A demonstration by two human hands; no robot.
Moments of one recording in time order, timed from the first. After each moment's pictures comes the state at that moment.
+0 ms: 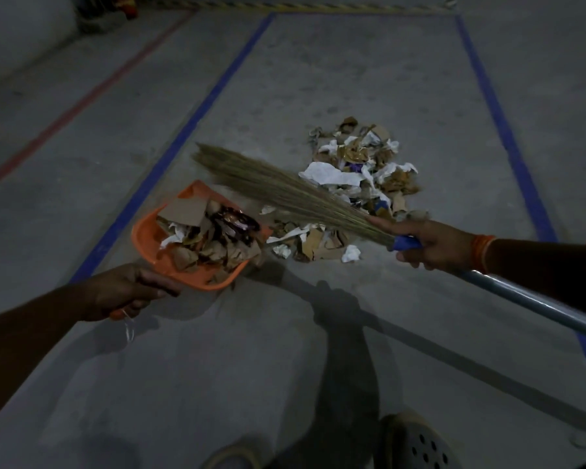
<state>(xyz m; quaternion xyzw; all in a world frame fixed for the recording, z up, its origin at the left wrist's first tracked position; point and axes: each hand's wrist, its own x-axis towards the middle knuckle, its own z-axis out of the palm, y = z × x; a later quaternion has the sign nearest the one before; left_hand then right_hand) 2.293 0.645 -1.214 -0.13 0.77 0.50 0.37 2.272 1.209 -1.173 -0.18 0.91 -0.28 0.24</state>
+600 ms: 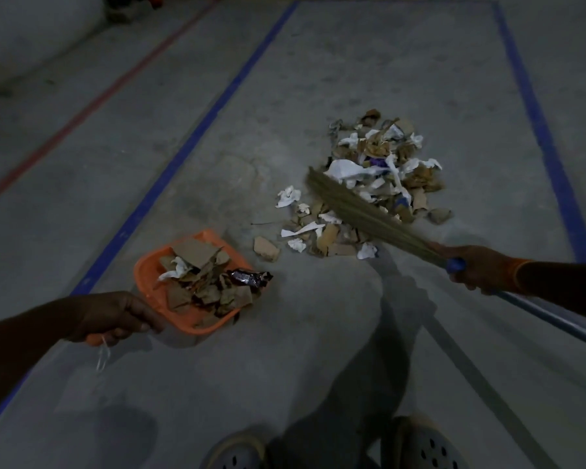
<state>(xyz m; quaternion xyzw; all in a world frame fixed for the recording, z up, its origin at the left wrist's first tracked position) 2.342 0.602 -1.225 -0.19 0.75 0.41 0.48 2.269 1.273 -1.242 0.04 0.92 -0.23 0.32</state>
